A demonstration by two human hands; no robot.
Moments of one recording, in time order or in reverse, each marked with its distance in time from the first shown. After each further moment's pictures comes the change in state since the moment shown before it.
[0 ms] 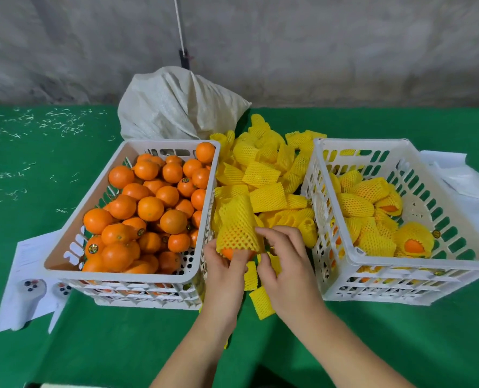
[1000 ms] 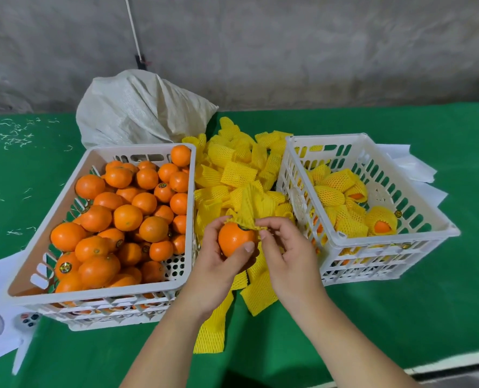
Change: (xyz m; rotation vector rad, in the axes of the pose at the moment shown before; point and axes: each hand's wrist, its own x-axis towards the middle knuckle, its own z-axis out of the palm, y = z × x) left_hand 0.017 0.029 -0.030 0.015 -0.431 -0.033; right_hand 0.004 -0.024 0.001 0.188 0.132 0.300
